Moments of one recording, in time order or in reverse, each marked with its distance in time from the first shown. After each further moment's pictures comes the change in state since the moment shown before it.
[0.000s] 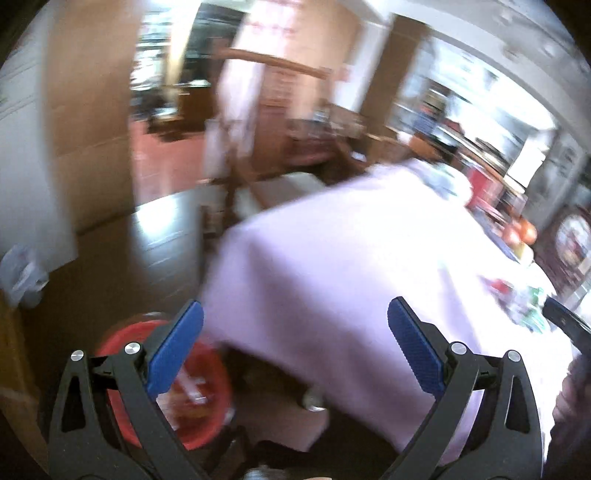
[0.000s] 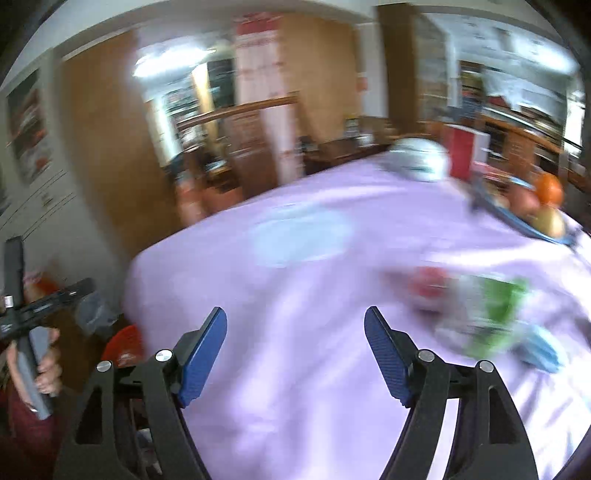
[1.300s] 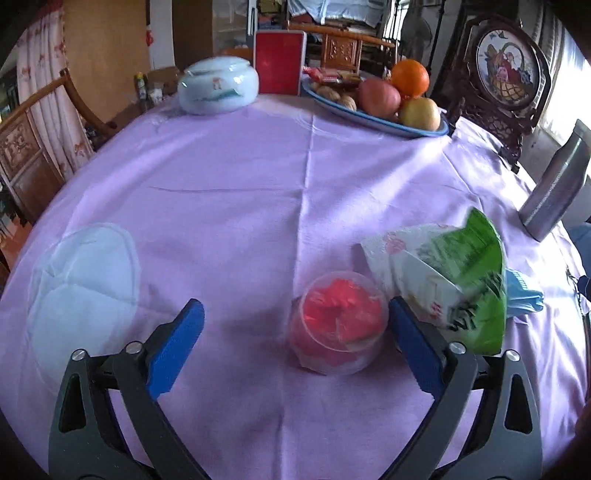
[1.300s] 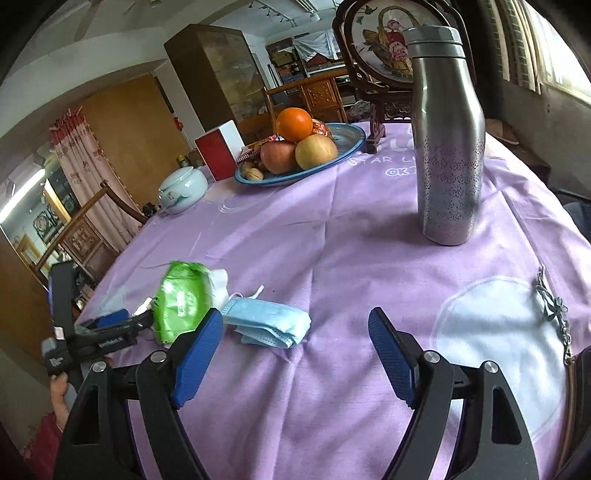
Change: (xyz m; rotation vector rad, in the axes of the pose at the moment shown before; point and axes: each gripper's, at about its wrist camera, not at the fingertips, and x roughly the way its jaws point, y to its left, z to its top) left arm 0.223 -0.338 0.003 0.555 0.249 -0.229; right arm -0.047 -0.221 -0.067 0.522 -0.052 -0.318
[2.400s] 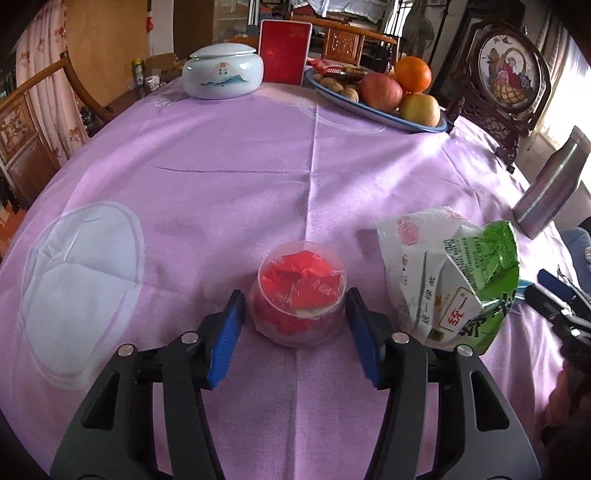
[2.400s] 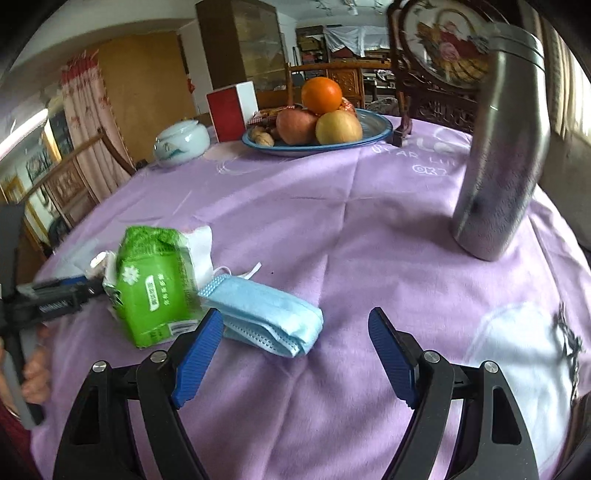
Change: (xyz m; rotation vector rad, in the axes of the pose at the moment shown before) left arm -0.004 0.013 -0.008 -0.038 0.048 -0.055; right arm 0.058 0.029 -0.009 -0.193 0.076 -0.082
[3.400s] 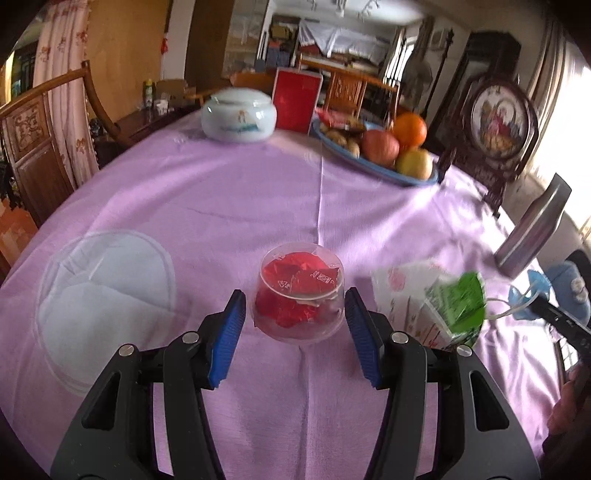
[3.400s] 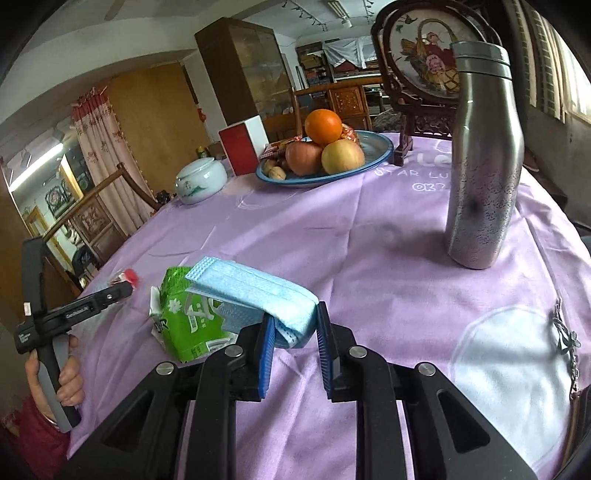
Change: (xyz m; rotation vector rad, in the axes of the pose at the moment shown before) left arm -0.037 0.019 0.004 -0.067 -0.178 -0.043; right arm -0.051 -0.024 0.006 0.124 -0.114 0.138
